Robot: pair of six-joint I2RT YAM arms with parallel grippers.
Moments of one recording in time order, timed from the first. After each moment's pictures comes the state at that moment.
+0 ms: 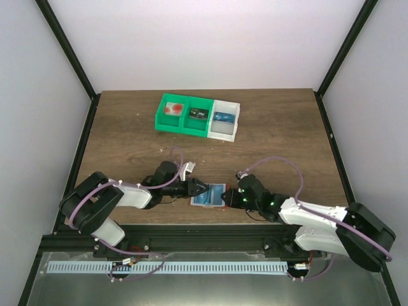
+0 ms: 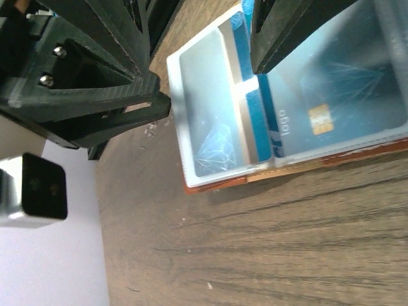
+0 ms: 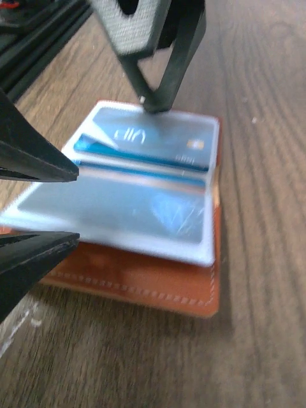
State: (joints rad) left arm -0.70 1.56 0.41 0.58 0.60 -0.92; right arm 0.87 1.13 0.30 0.08 -0.09 0.93
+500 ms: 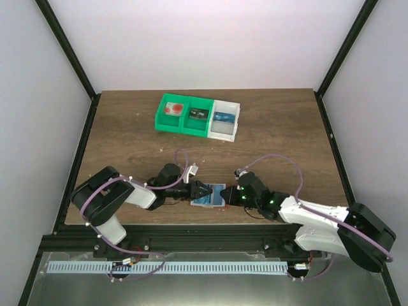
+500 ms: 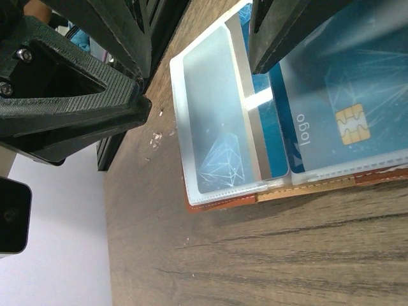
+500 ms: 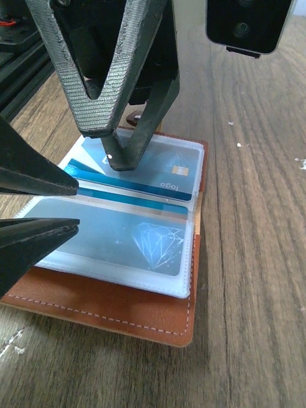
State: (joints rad) left arm -0.73 1.65 0.41 0.72 0.64 -0.98; right arm 0.87 1.09 0.35 0.04 -0.09 0.93
